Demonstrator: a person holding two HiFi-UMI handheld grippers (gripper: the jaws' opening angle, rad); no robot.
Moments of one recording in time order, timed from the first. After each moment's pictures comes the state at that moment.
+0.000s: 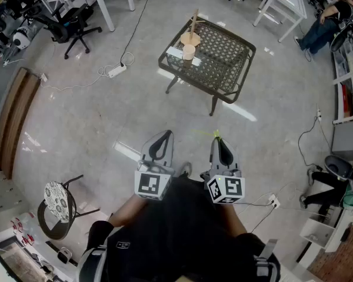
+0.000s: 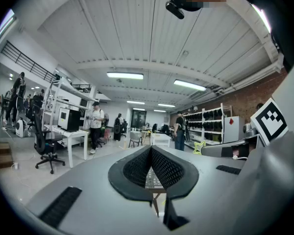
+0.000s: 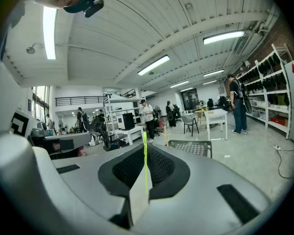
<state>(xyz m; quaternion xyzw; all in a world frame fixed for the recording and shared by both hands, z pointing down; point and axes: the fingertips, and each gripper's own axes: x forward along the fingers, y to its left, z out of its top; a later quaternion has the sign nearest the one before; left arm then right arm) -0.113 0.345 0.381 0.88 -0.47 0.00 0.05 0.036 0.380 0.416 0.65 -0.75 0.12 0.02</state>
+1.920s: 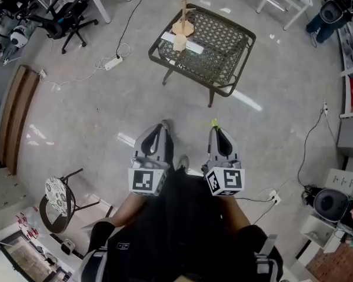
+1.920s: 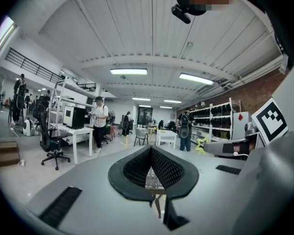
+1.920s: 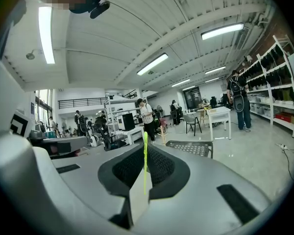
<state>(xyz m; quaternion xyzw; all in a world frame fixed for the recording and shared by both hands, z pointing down) -0.049 0.308 0.423 0.86 -0.50 0.03 0.05 0.115 0.327 0.439 0.63 -0.77 0.12 0.01</state>
